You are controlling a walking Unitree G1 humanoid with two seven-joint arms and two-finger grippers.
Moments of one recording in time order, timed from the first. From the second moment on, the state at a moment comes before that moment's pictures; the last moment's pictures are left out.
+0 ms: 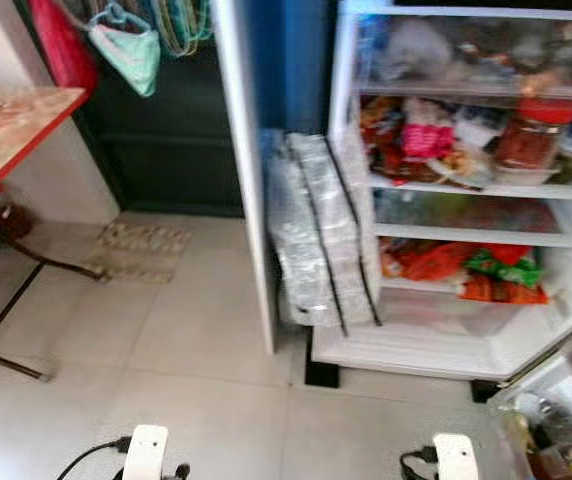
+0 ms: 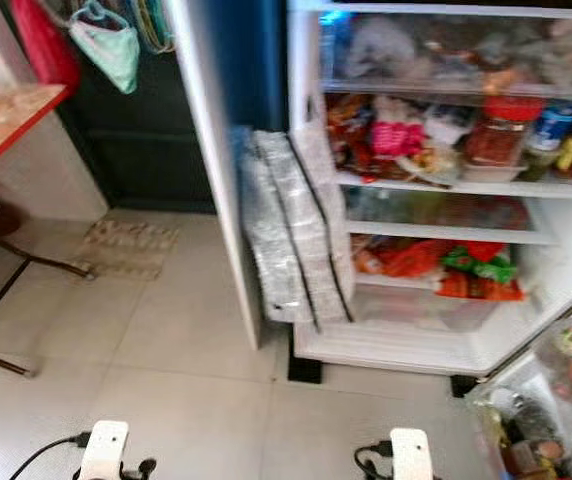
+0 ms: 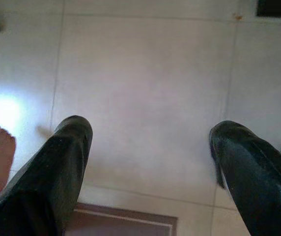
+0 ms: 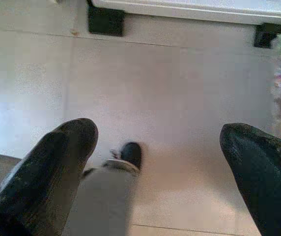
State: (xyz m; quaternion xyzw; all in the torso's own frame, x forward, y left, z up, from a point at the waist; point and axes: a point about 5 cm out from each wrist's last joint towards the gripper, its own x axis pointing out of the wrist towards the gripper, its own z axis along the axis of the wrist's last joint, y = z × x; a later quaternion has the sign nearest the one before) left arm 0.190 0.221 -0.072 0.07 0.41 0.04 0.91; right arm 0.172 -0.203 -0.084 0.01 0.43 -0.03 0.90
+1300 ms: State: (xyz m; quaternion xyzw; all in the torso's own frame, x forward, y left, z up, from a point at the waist) left arm 0.191 0.222 -0.072 0.07 0.41 0.04 0.91; right arm 0.165 -0.199 -0.088 0.01 0.45 -0.02 0.89
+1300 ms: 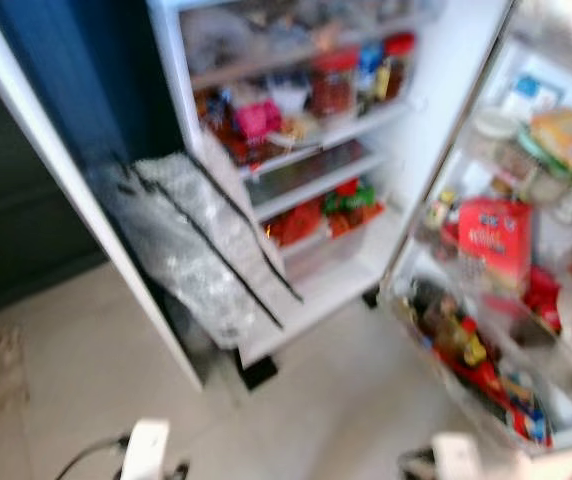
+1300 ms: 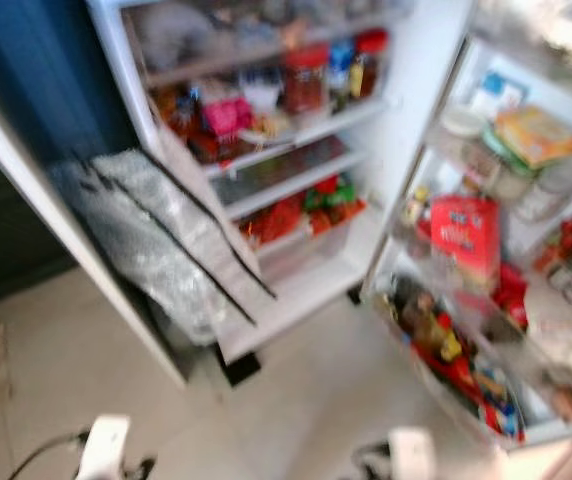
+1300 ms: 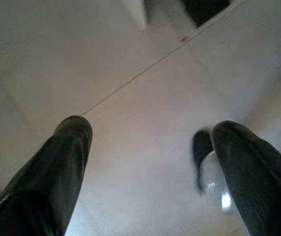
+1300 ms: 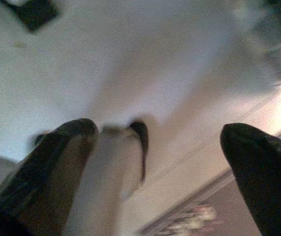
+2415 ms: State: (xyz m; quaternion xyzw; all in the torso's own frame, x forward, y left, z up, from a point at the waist) left arm 0.197 0.210 -0.070 0.06 0.40 0.03 0.91; right arm 0.168 -0.209 -0.085 0.01 0.44 -0.07 0.90
